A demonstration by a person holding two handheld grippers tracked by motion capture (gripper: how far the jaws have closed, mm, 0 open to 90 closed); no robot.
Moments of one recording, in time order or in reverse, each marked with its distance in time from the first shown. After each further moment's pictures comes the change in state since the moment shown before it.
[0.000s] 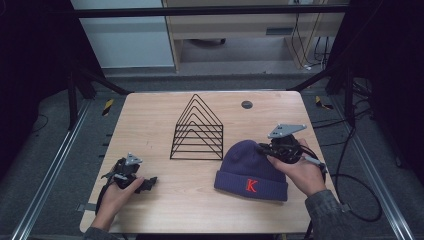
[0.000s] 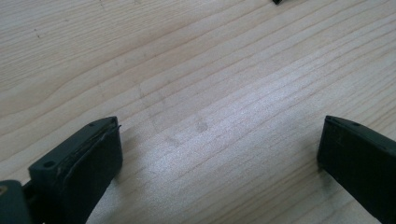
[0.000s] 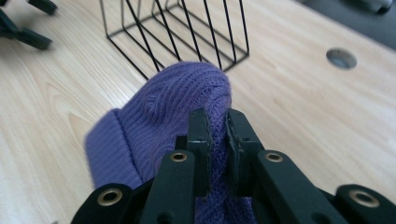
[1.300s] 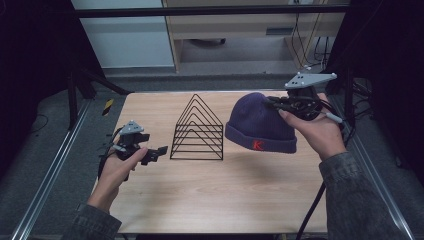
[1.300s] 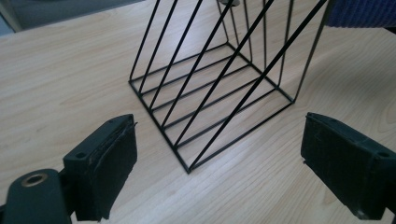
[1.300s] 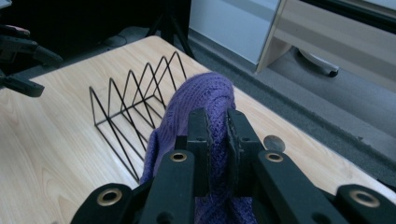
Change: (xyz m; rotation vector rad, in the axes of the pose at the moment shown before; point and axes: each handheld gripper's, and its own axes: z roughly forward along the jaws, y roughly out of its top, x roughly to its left) left arm -0.023 0.114 -0.069 -0.239 -0.182 0.029; right arm -0.036 0.102 -0.068 -0.184 -0.064 -0.027
